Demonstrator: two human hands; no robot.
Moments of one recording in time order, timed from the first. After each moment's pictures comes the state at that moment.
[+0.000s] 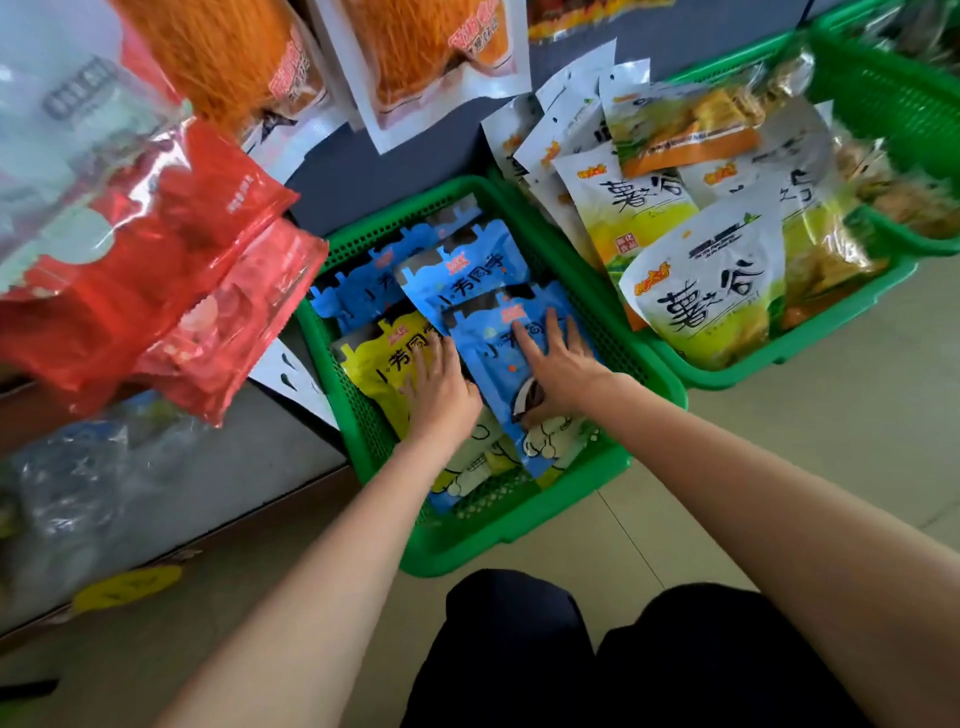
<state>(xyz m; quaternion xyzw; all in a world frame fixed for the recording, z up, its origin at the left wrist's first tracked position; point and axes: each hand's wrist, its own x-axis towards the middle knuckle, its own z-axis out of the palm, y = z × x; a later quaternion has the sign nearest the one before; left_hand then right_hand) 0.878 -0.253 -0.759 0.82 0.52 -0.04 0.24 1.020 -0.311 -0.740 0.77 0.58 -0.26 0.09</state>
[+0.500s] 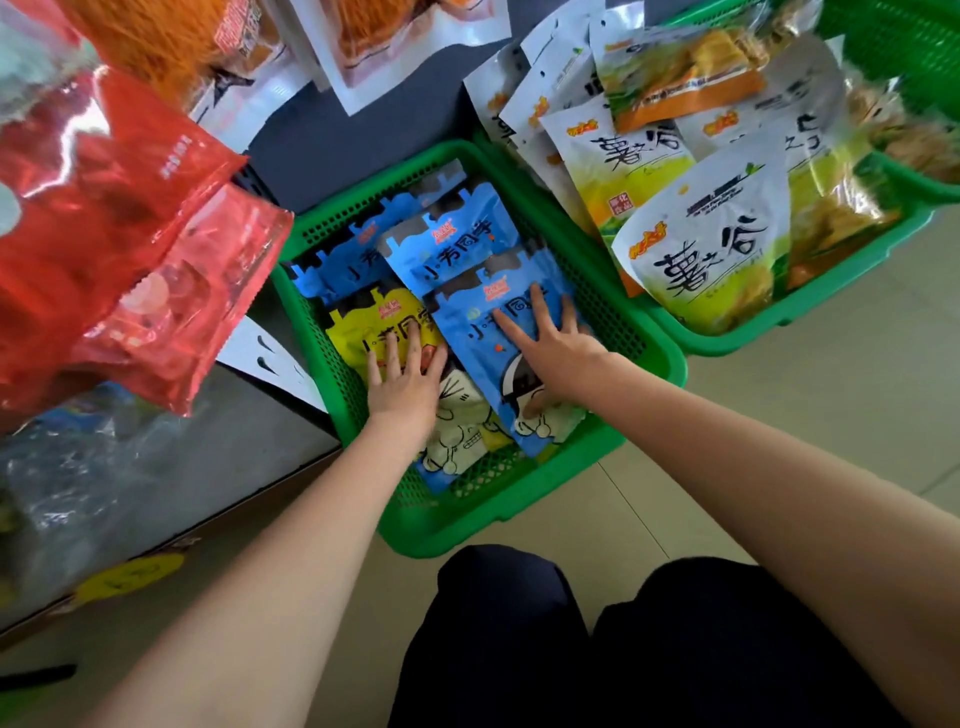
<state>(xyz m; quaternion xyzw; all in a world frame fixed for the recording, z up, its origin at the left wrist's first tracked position) 0.855 -0.240 -0.766 0.86 0.44 -0.27 0.01 1.017 -0.317 -0.753 0.75 0.61 -0.20 0.15</state>
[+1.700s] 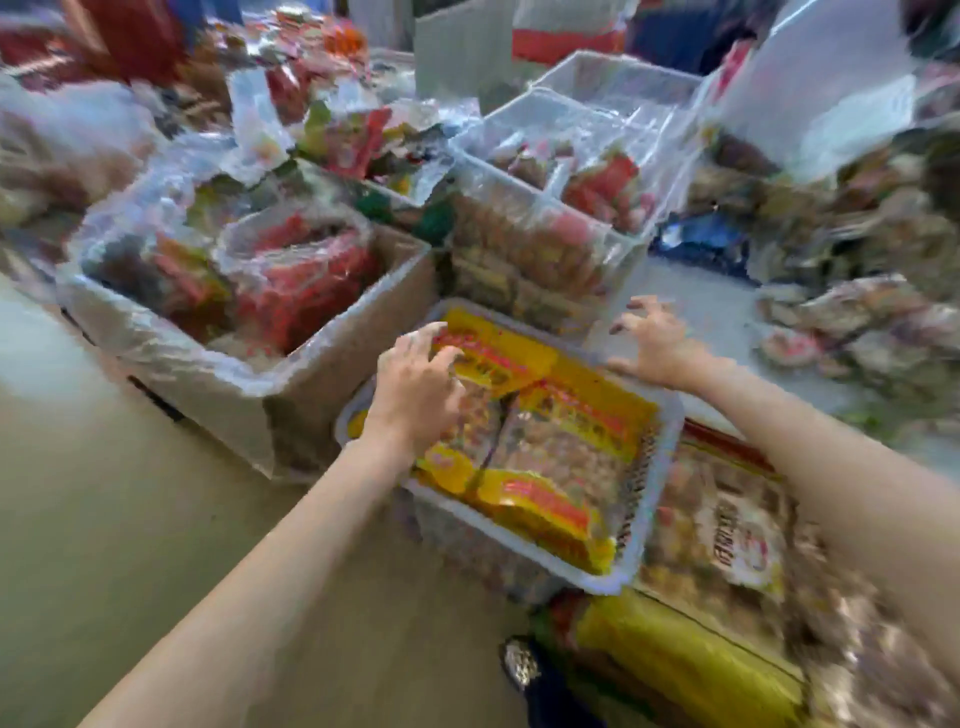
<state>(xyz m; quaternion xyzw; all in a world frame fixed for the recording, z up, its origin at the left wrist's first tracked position) 0.914 -0.966 -0.086 0.75 -0.64 0.03 0.18 0.689 -1.146 -0.080 0.88 -0.47 -0.02 -0.08</state>
